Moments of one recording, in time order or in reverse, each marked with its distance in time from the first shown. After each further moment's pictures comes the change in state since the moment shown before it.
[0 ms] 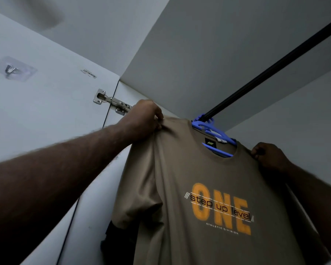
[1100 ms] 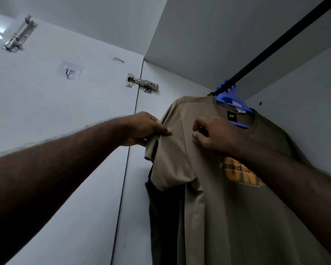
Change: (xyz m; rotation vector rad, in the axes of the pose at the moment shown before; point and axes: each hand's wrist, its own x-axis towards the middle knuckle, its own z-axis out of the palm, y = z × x) left_hand -0.109 0.037 -0.076 -0.726 -0.561 -0.786; right_hand -0.133 -0.191 0.006 0.055 -0.253 -0.636
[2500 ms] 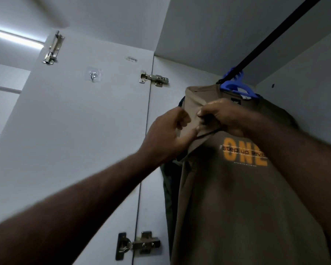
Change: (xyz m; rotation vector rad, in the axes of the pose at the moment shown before) left_hand -0.100 0.012 0.069 0.461 0.431 0.714; right_hand -0.017 -0.032 -0.058 1.021 -0.230 0.470
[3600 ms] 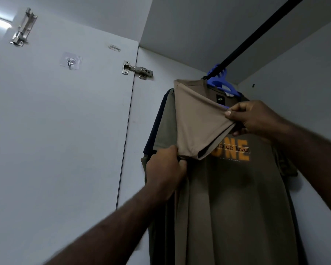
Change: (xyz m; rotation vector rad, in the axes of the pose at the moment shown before) left_hand -0.052 -0.003 0.092 0.219 -0.081 -0.402; right_hand -0.038 0.046 -0.081 -0.179 0.261 0.045
